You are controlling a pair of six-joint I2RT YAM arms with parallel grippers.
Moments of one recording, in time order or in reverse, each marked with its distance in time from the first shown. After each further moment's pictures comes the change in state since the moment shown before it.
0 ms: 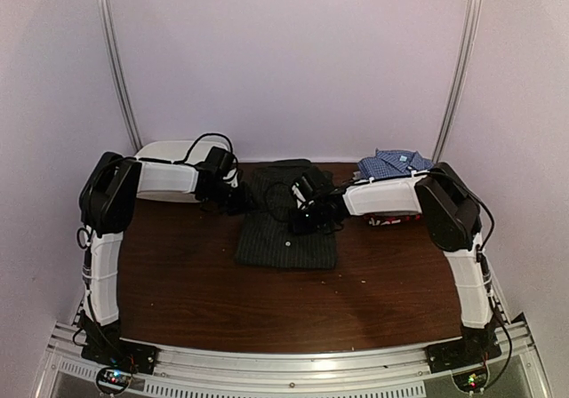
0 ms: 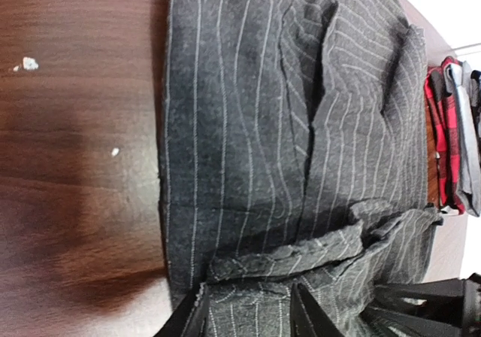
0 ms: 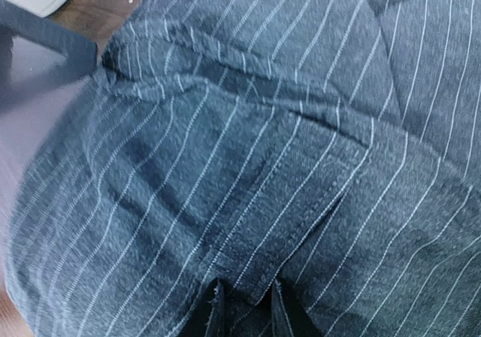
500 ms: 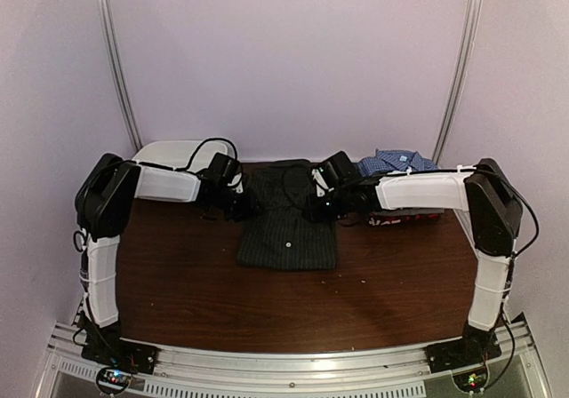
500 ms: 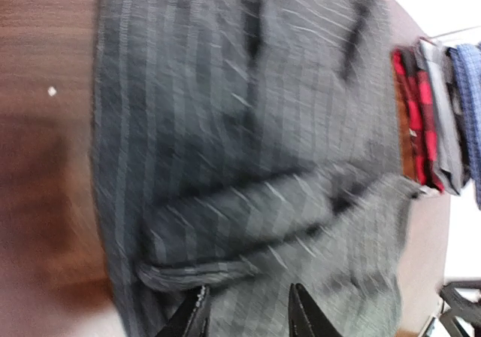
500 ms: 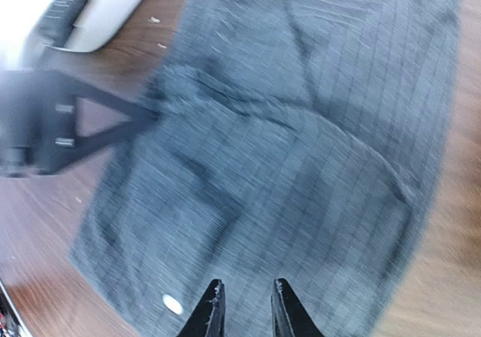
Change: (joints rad) left arm -0.066 -0.089 -0.143 0.118 0.007 -0.075; right arm -0.026 -0.314 -0.248 0.023 0.004 0.023
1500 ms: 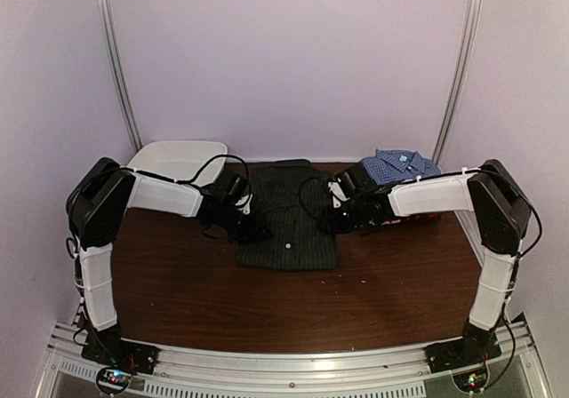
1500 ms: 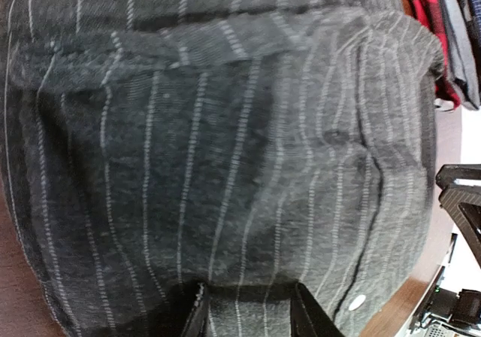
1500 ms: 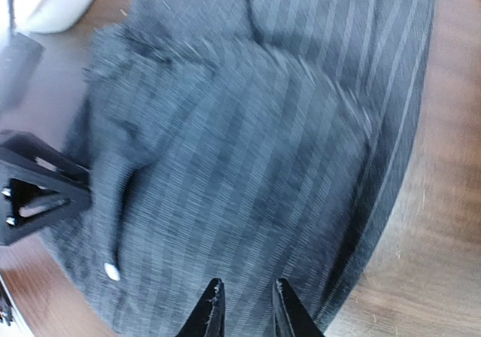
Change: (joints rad) left arm -0.100 -0.072 -0.138 -0.039 0.045 -0.019; right arm -0.071 -0.021 -0.127 0.064 -0.103 -0.016
